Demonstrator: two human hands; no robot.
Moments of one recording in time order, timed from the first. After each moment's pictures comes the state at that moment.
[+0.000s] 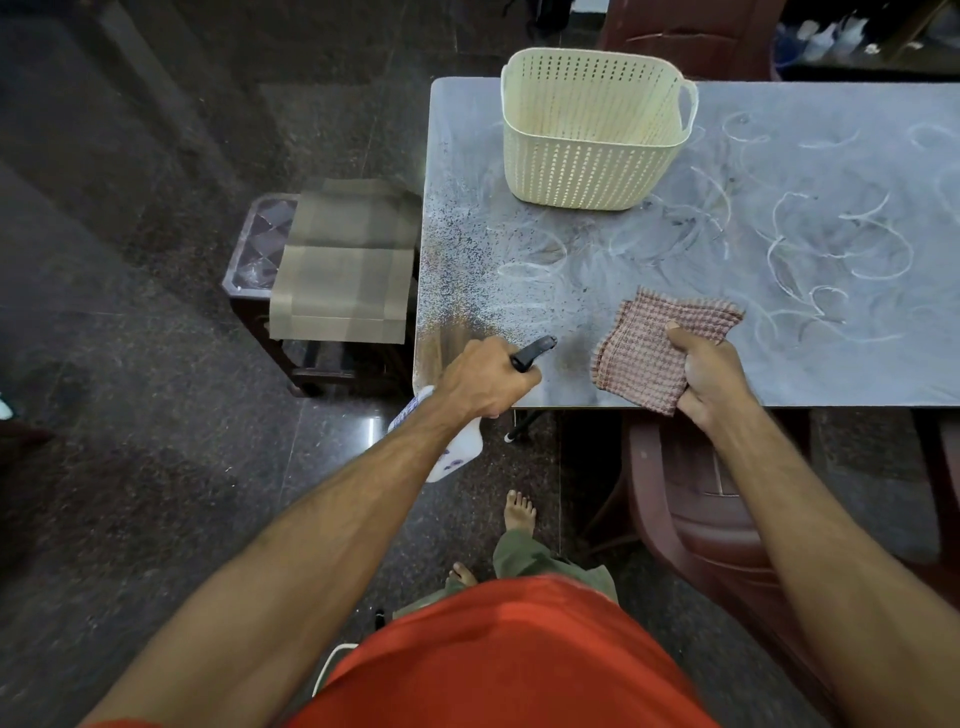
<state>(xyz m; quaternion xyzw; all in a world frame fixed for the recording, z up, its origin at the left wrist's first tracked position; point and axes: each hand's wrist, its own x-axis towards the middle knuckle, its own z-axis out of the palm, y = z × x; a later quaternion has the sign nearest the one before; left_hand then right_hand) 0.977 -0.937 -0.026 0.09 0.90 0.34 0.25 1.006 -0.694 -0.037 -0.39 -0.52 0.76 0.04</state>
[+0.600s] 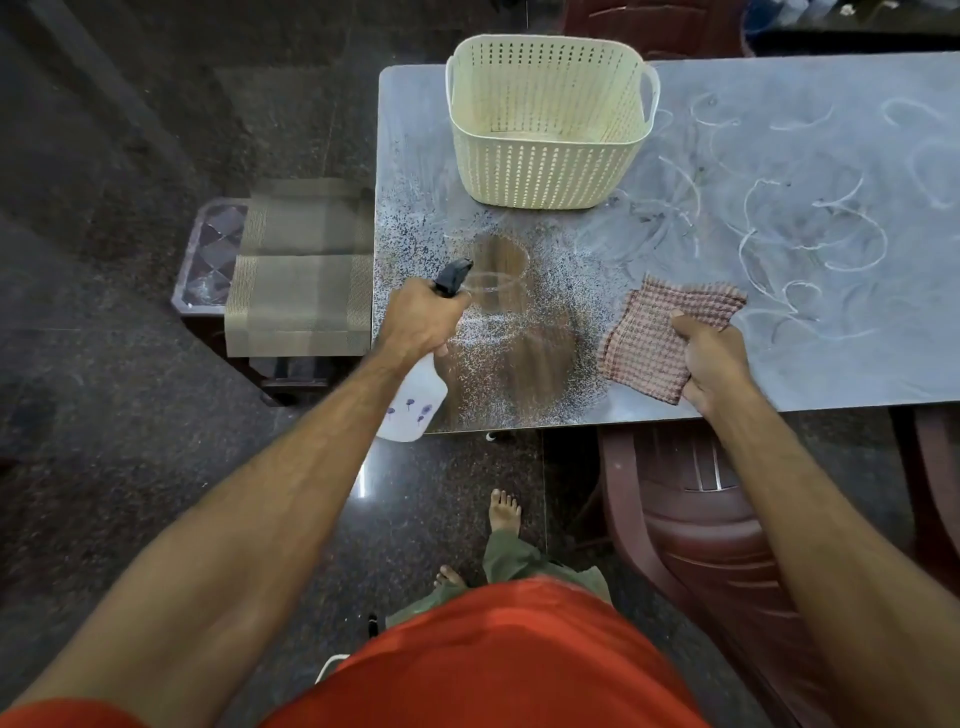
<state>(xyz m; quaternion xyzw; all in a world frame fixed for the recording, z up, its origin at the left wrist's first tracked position) 0.884 -0.925 -0.019 -0.06 0.88 0.43 0.20 0.968 -0.634 -0.050 -0.42 -0.56 0.71 0.06</state>
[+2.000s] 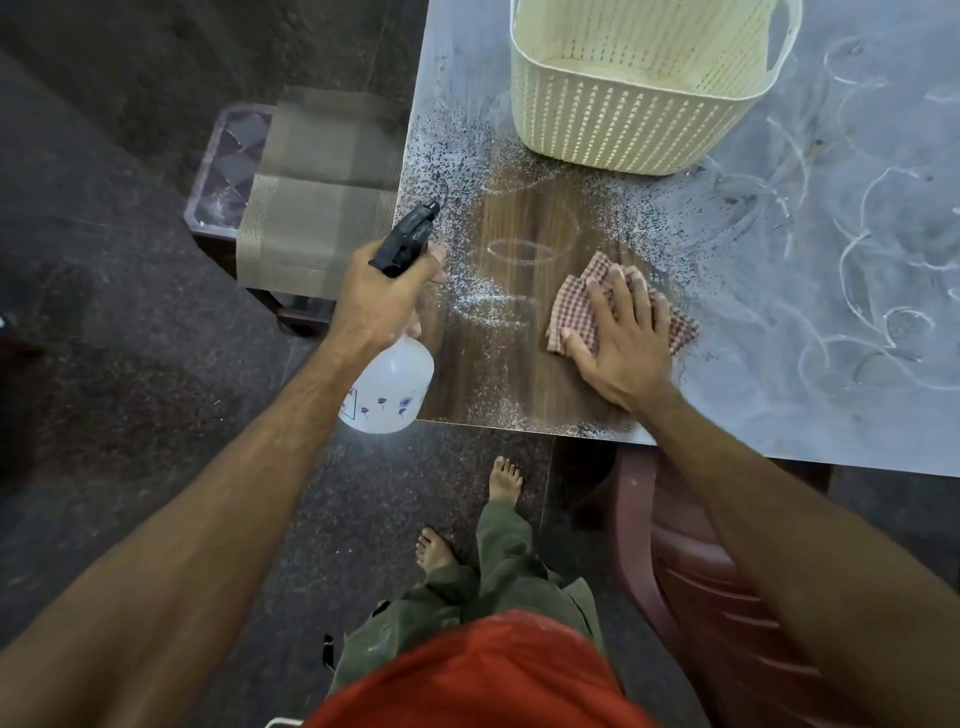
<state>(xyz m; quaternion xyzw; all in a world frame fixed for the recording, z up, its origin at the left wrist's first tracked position) 0.884 -0.964 -0.039 -0.12 0.81 0.57 0.10 0.910 -0.680 -0.158 0.03 -0.99 0.04 -0.12</state>
